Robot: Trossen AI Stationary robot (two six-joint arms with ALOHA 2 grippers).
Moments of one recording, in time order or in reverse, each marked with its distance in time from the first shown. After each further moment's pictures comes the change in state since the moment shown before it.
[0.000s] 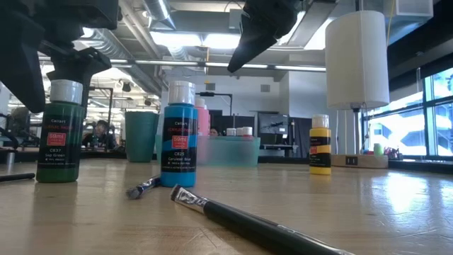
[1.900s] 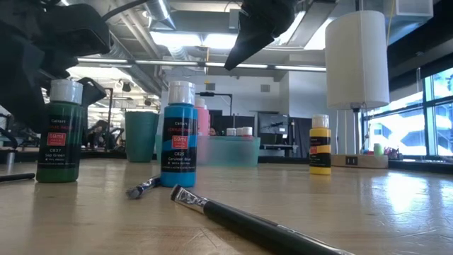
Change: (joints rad) left arm 0.034 -0.114 -0.295 0.434 0.050 0.001; right arm 0.000 0.000 0.000 0.024 0.000 -0.011
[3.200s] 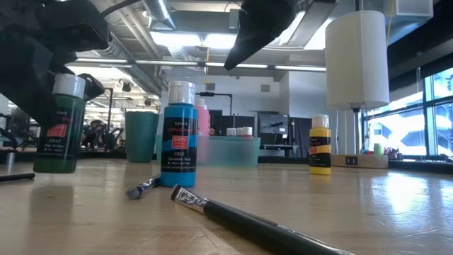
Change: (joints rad) left arm -0.001 -0.039 0.001 -0.036 -0.001 -0.010; right arm 0.000 0.000 0.000 0.000 -0.039 0.014
